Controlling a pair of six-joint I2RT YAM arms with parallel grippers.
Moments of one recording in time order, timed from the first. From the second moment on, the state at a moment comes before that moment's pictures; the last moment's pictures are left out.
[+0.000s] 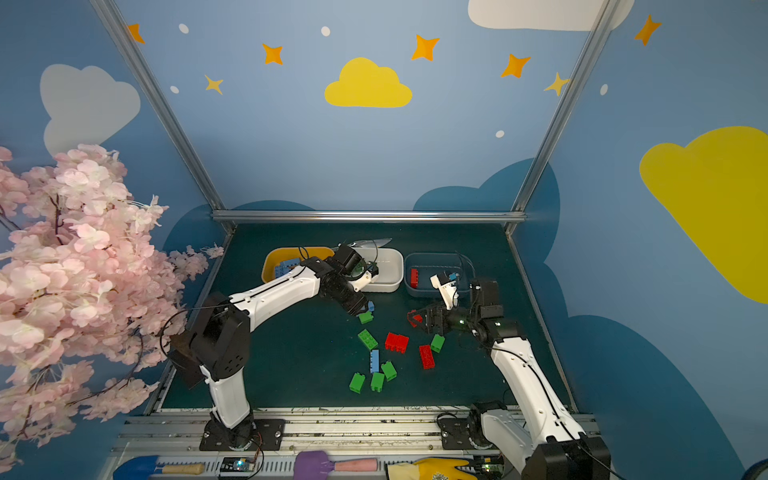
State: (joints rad) left arm -0.62 1.90 1.49 -0.78 0.17 0.21; right arm 0.17 1.00 0.74 -0.52 -0.81 0.04
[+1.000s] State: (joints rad) left arm -0.61 2.04 1.46 -0.62 0.10 0.38; right arm 0.16 0.96 0.74 -0.59 -0.80 0.02
